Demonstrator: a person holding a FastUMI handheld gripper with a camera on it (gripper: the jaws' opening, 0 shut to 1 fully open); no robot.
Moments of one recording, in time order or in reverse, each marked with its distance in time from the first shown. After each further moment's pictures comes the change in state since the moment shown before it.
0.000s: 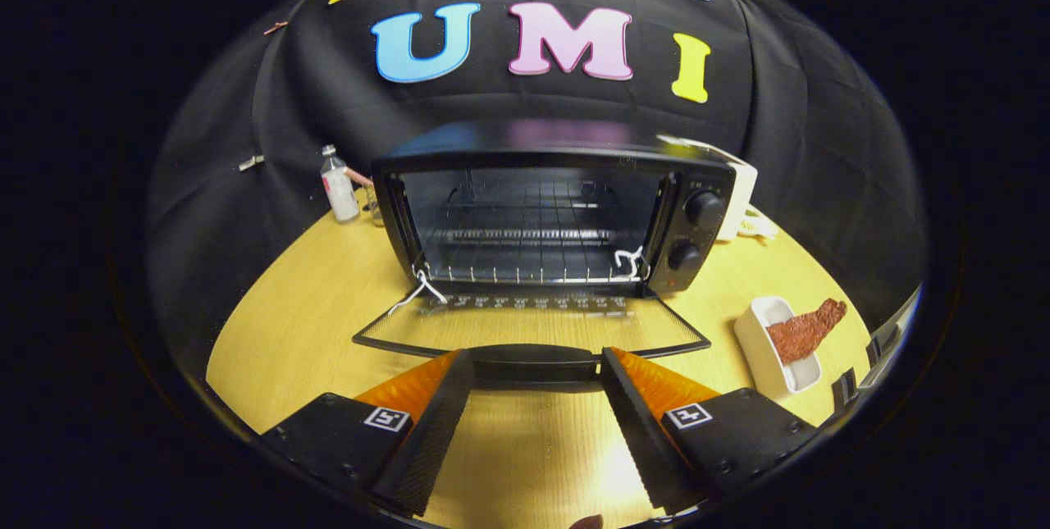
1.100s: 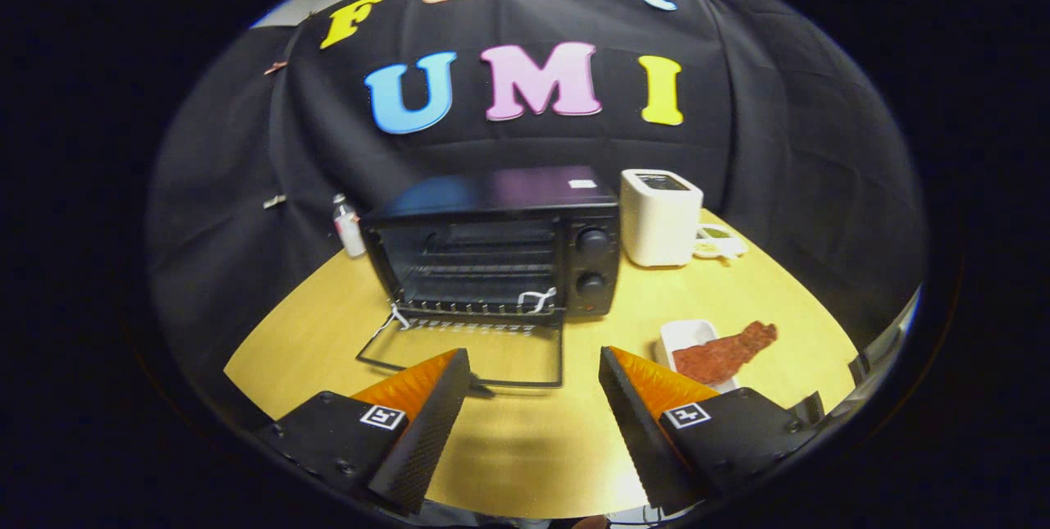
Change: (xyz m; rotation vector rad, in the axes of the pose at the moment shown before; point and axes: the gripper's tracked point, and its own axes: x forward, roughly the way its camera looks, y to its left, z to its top) arm -0.079 -0.142 0.044 0.071 -0.198 0.048
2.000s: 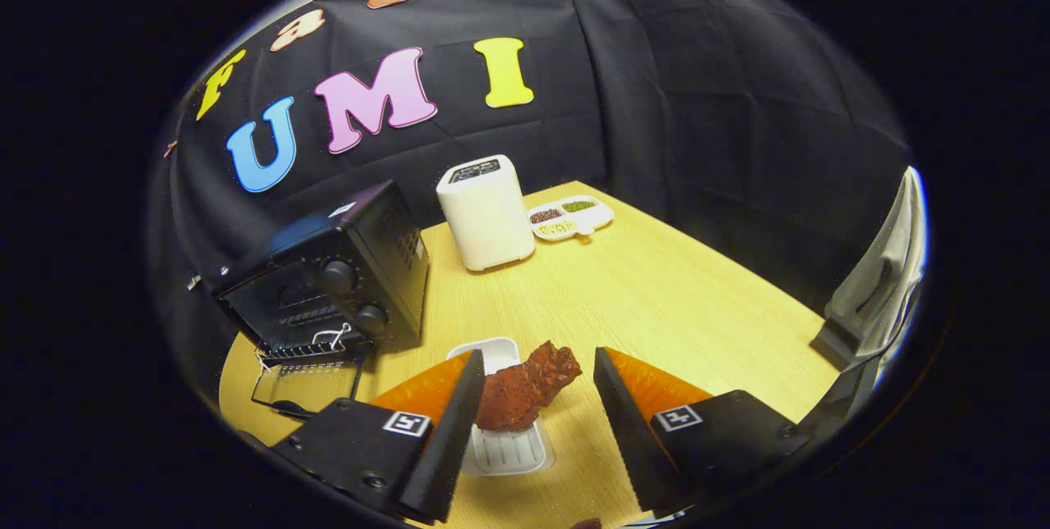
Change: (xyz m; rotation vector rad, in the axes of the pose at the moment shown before) arm 0.062 -0.202 -0.037 0.279 0.035 -0.219
